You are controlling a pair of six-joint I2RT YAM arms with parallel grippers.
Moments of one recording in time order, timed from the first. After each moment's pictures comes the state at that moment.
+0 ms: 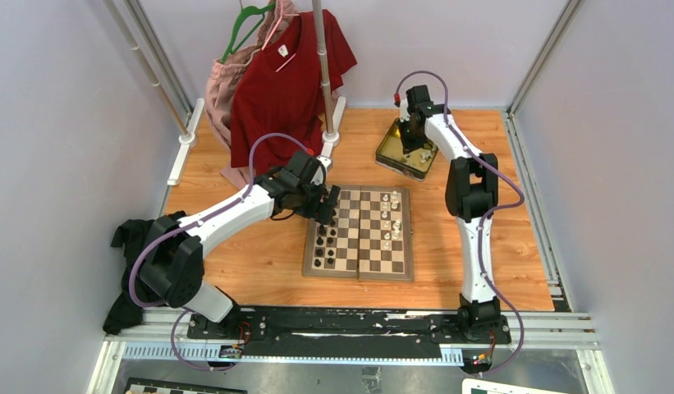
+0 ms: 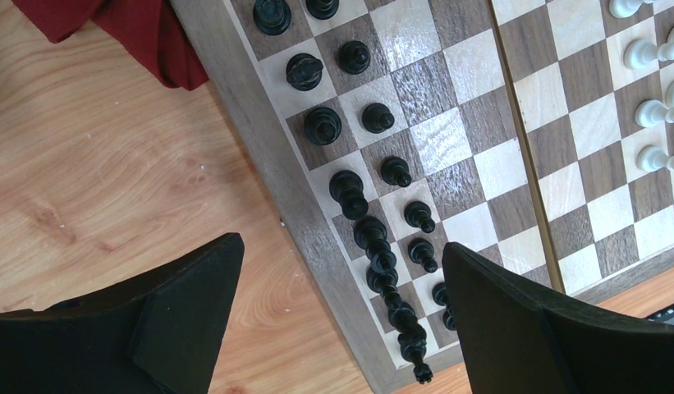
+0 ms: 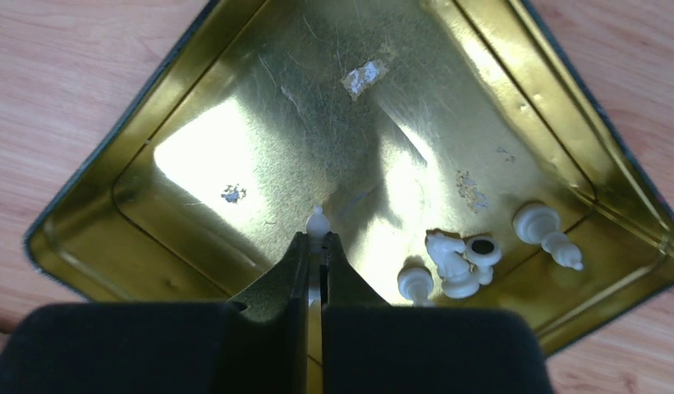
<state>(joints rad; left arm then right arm) -0.62 1.51 1.07 -0.53 0.03 -0.22 0.21 2.40 2.14 -0.80 -0.06 -0.12</state>
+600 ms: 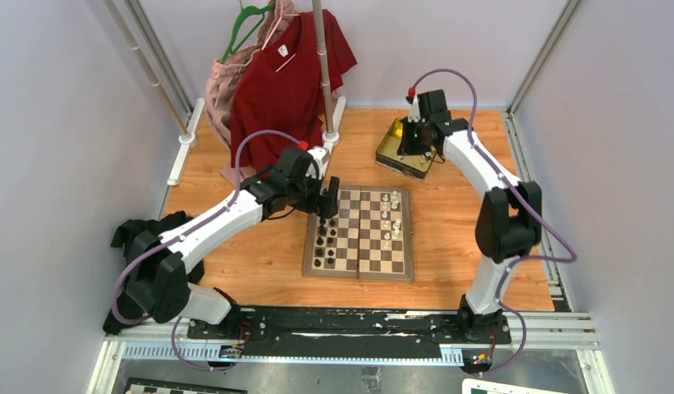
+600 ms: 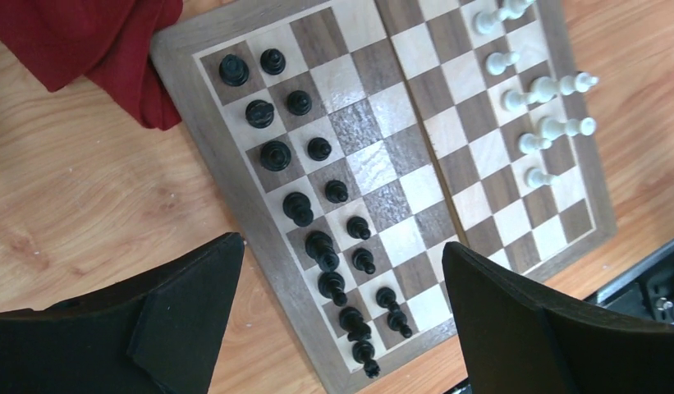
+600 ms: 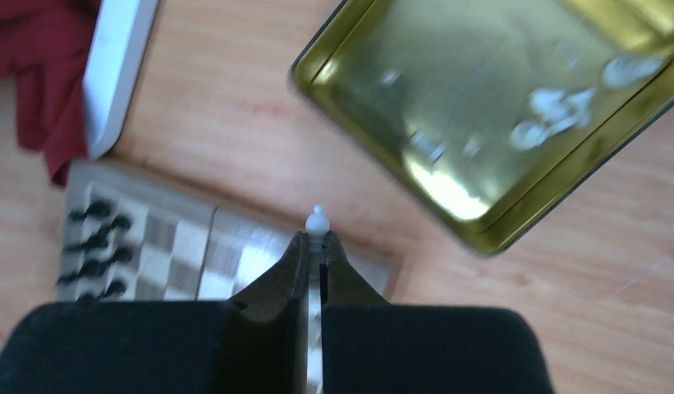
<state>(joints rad) -0.62 1.42 1.06 -0.46 0.09 -0.27 0.25 1.89 1.66 -0.60 -0.16 0.14</state>
